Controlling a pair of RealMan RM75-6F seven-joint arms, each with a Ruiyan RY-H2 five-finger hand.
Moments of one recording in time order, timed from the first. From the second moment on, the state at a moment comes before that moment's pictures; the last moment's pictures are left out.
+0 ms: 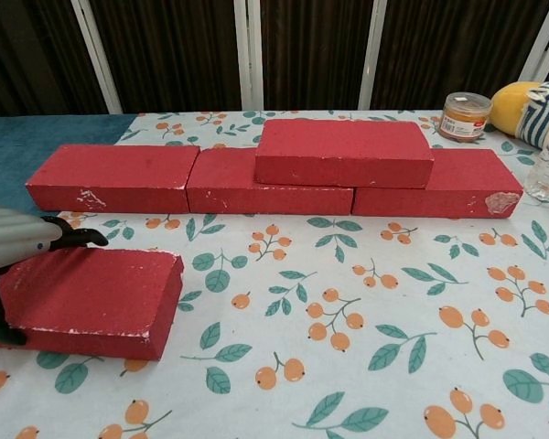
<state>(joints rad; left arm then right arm) -0.65 -1.37 0.06 -1.92 0.79 1.18 0.92 0.04 -1.10 0.11 -1.69 -1.36 1.45 0.07</state>
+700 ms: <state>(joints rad) -0.79 -1.25 -0.10 -1.96 0.63 1.09 0.90 0.06 -1.11 0.12 -1.68 -1.32 1.42 0.04</state>
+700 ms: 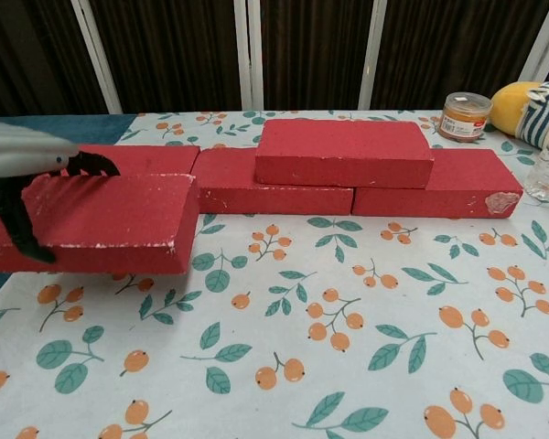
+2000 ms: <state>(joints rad) -1.37 -1.33 -0.08 -1.19 0.05 0.47 0.91 0.08 -1.16 0.18 -1.66 -1.11 1.38 -0.12</state>
